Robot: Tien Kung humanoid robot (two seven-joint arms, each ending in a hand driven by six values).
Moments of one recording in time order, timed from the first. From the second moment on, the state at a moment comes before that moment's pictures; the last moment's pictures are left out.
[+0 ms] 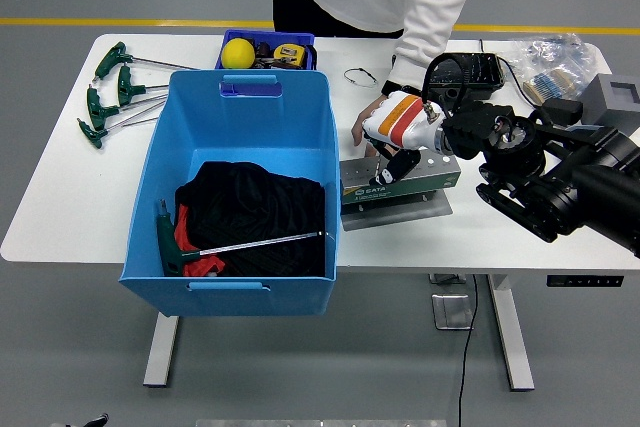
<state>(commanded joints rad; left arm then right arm) -0.18 0.10 -0.38 -0.18 0.52 0.26 0.05 1.14 -0.08 0.04 0.58 -1.95 -0.17 0.22</state>
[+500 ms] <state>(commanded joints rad) -0.17 0.10 -0.39 -0.18 0.53 0.26 0.05 1.14 -0.09 0.07 0.60 -1.91 -0.21 0.26</state>
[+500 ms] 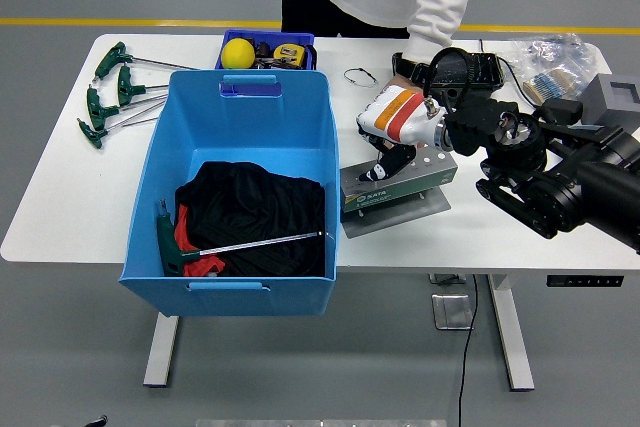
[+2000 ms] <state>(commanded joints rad) -0.16 0.12 -0.47 -0.18 0.61 0.25 0.07 1.27 -0.13 0.23 1.14 -1.94 -0.16 0.16</state>
